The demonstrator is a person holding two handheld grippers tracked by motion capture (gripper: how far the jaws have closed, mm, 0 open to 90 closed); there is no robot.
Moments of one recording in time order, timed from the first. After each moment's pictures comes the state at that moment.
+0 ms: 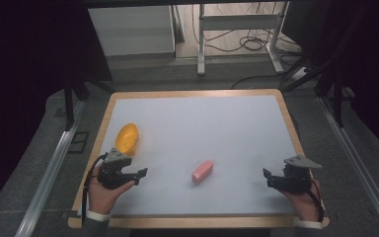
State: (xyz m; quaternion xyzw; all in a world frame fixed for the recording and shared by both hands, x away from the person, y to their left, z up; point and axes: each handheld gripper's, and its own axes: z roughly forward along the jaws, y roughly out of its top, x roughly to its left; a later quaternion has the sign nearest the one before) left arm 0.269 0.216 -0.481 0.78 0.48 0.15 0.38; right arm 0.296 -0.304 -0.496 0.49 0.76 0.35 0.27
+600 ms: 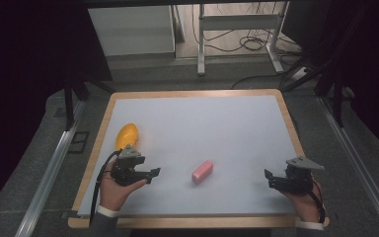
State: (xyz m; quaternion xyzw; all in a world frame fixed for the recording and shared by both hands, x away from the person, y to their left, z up) left arm 0.277 0.184 -0.472 0.80 0.44 0.13 0.39; right arm 0.294 -0.309 -0.499 0.49 0.75 0.35 0.26
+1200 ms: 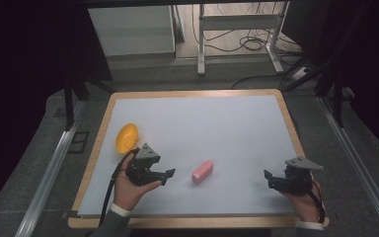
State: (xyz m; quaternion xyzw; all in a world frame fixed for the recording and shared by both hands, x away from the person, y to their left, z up) left arm 0.280 0.142 -0.463 0.82 0.40 0.12 0.39; right arm 0.294 -0.308 -0.499 0.49 0.75 0.35 0.27
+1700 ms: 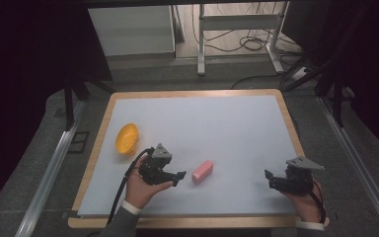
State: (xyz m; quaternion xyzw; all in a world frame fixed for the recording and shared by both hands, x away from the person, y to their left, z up) left arm 0.289 0.110 -0.466 0.84 0.38 0.10 0.37; right arm 0.294 -0.310 -0.499 0.49 0.75 0.35 0.27
